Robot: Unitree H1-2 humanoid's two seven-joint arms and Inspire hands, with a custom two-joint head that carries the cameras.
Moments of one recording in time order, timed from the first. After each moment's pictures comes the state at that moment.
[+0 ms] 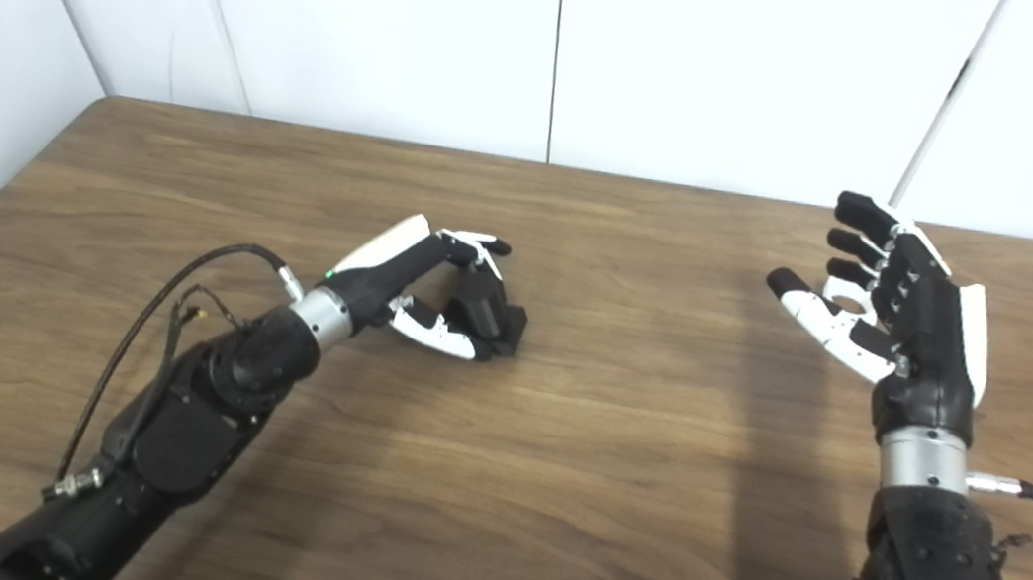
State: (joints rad) left arm -0.42 0.27 -0.31 0.26 0.38 -0.07 -0.20; right arm -0.23 -0.15 -0.09 -0.24 -0.11 0.21 -0.04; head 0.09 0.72
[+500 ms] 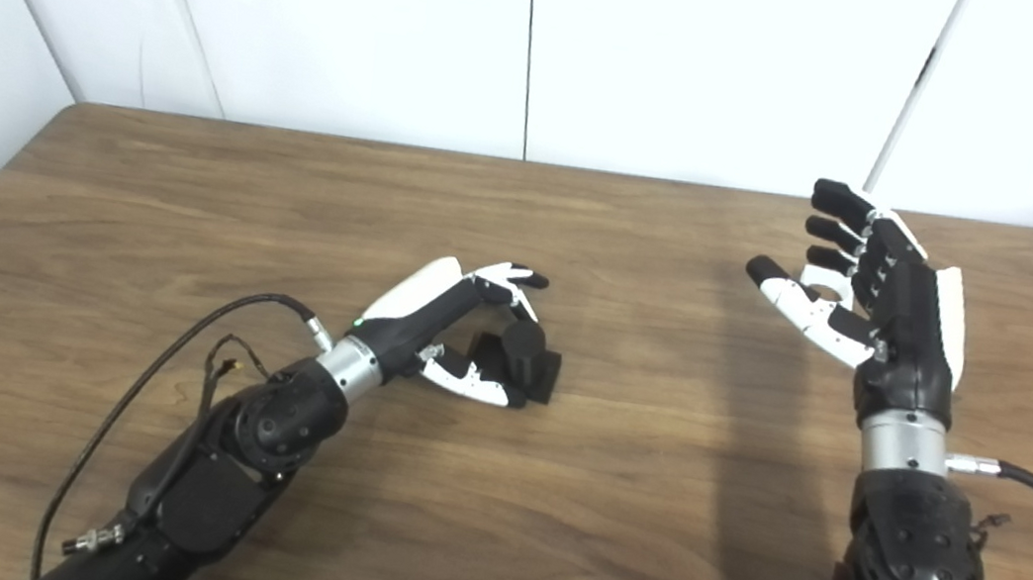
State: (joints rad) left arm -0.38 0.20 -0.36 0.25 0.44 -0.13 -0.16; right arm -0.23 -0.14 -0.09 -0.25 -0.12 0.22 -0.05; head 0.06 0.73
